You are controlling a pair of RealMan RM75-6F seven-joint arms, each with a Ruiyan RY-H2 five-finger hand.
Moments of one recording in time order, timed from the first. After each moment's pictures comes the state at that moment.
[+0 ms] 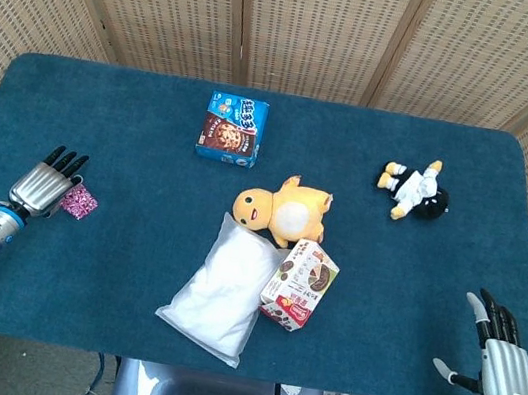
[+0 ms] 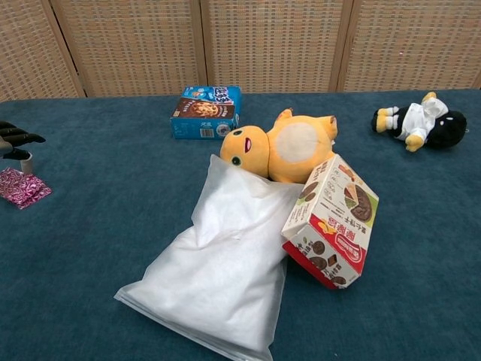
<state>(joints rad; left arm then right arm) -0.62 -1.56 0.08 -0.62 1.55 0.88 -0.01 0.05 -1.17 0.04 -1.61 -1.50 1.45 0.14</state>
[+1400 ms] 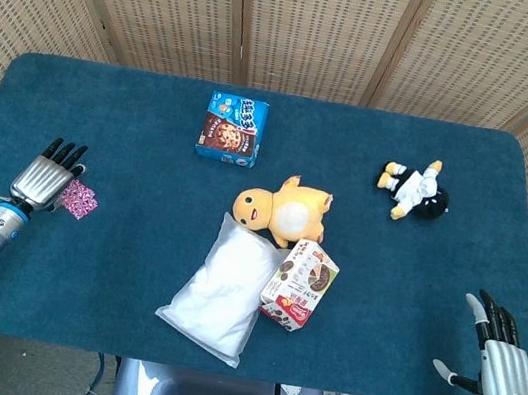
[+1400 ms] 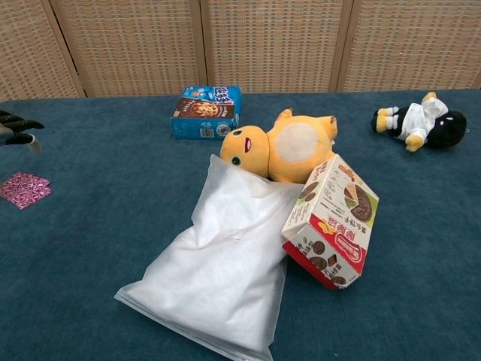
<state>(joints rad) -0.61 -1.55 0.00 -0.69 1.47 0.88 0.05 0.05 -1.18 0.03 -1.60 -1.50 1.45 0.15</state>
